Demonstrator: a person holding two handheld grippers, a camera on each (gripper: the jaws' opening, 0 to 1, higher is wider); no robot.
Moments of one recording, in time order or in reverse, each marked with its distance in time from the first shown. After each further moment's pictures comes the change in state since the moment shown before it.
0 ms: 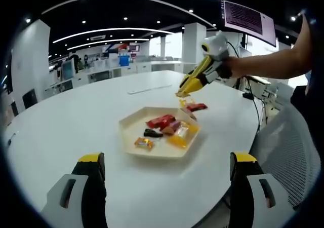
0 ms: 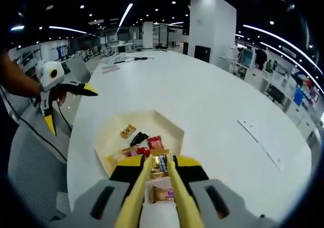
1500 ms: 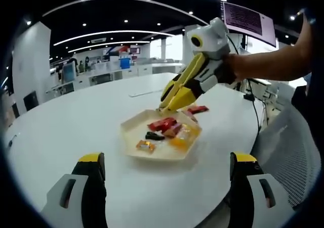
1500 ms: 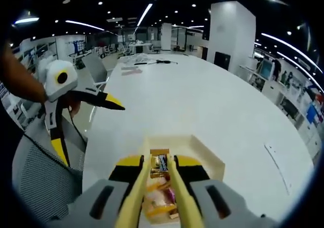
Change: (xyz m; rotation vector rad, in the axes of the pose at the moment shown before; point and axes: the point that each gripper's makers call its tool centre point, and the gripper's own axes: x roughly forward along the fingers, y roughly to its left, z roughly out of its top) left arm -0.002 0.001 0.005 0.006 -0.019 0.011; right arm 0.052 0.073 0.047 -0.090 -0.020 0.107
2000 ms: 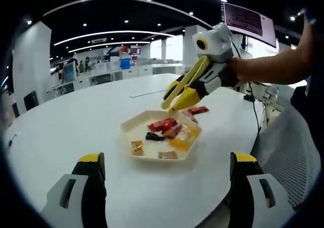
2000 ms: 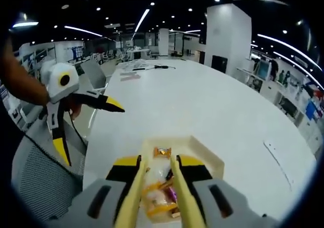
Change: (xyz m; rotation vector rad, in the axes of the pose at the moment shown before) left arm 0.000 0.001 0.001 -0.004 -0.009 0.001; right arm -0.013 -0.003 -0.005 0.025 -0.064 -0.020
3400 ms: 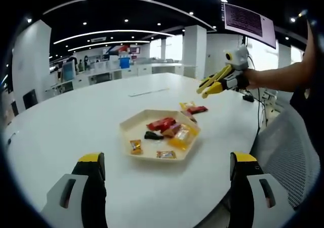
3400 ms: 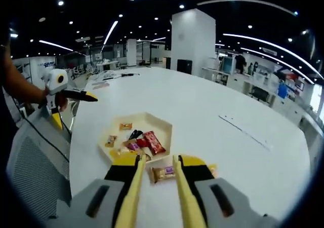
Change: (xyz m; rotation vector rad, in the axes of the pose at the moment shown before) left arm 0.001 -0.001 -0.002 -0.009 0.006 -0.010; right arm -0.115 -0.056 -0.084 0.132 -0.048 -0.252
